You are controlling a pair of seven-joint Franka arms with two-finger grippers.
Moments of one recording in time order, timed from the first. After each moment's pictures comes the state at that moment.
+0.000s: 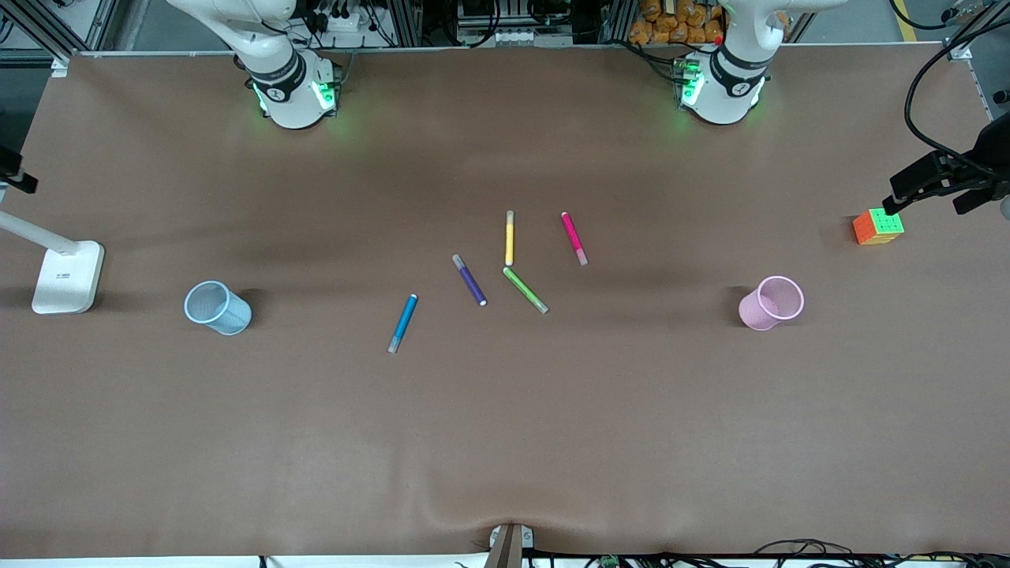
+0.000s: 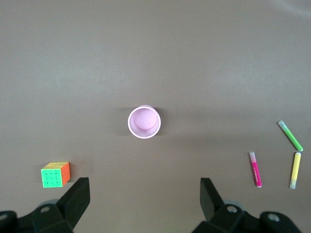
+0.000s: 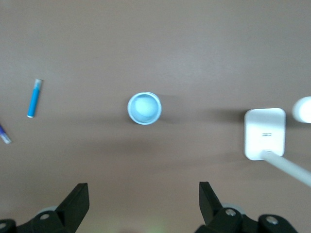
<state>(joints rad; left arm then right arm) -0.05 -0.02 0.06 -1.57 -0.03 1.60 -0.02 -0.15 -0.03 -0.07 -1.56 0.03 1.50 -0.22</state>
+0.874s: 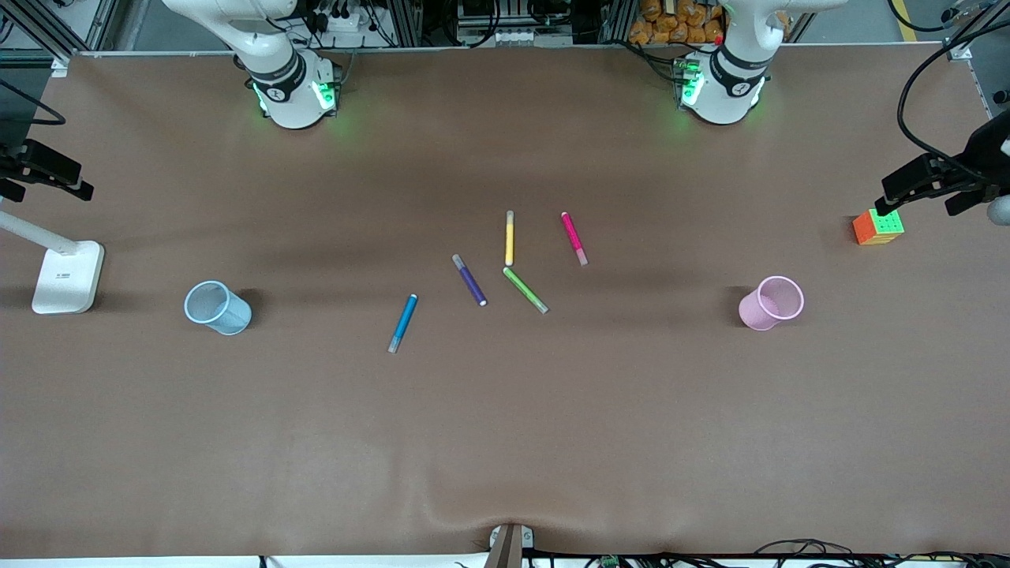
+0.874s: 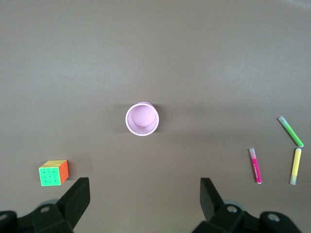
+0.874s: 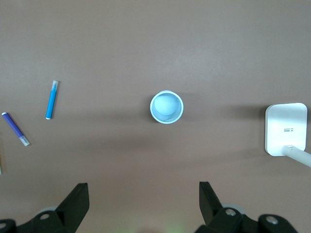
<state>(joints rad) -0.06 -0.01 0.05 -1.57 -0.03 1.59 -0.02 -0.05 -0.03 -0.07 -1.56 0.04 1.48 -0.11</state>
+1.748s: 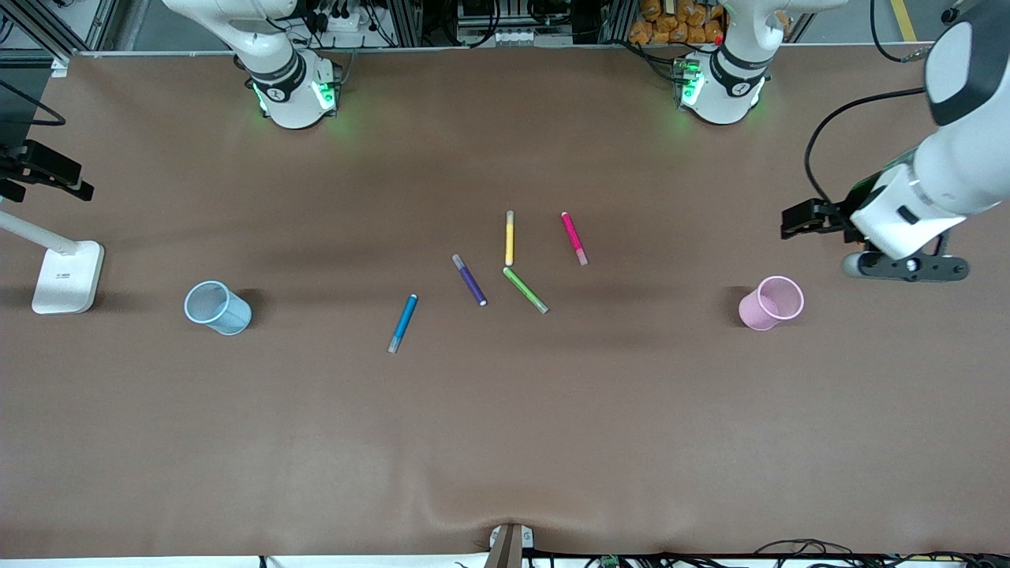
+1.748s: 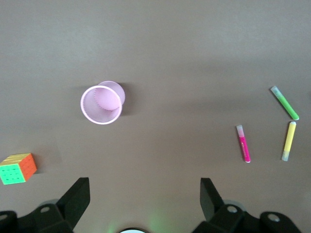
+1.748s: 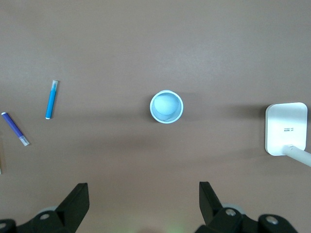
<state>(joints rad) -0.07 0.13 -0.08 -1.58 -0.06 1.57 -0.09 -0.05 -0.03 -0.07 -1.57 0.04 1.49 -0.10</state>
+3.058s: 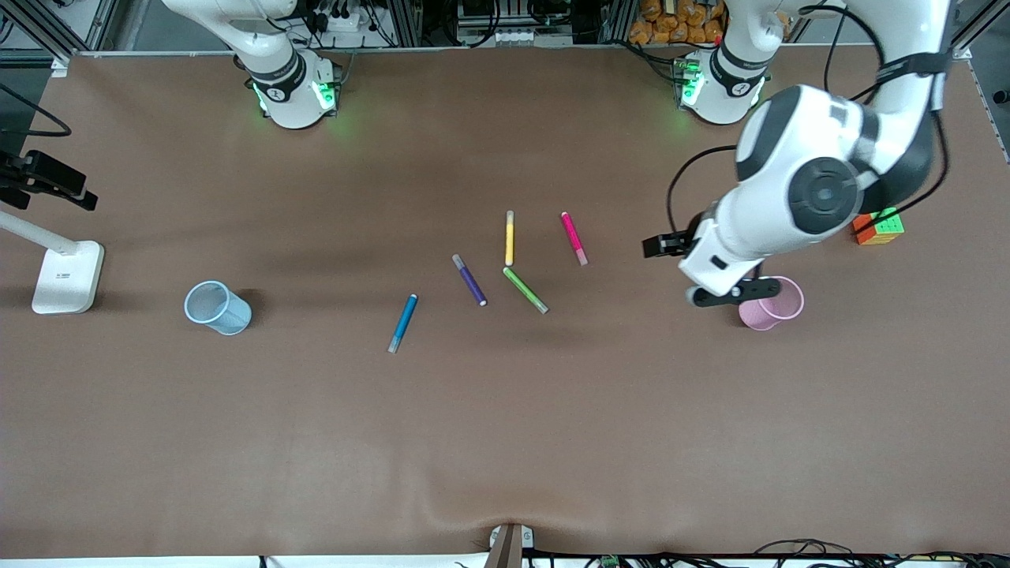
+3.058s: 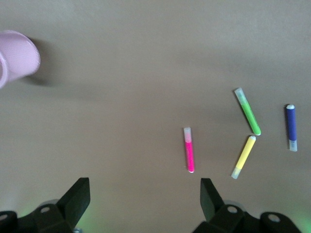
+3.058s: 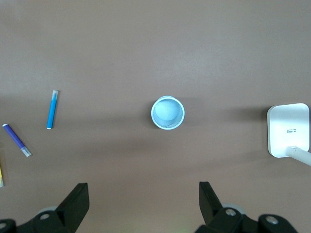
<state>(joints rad) -0.33 0.28 -0.09 -1.65 -0.13 1.71 -0.55 -0.05 -0.02 -0.07 -1.57 0.04 1.52 -0.06</state>
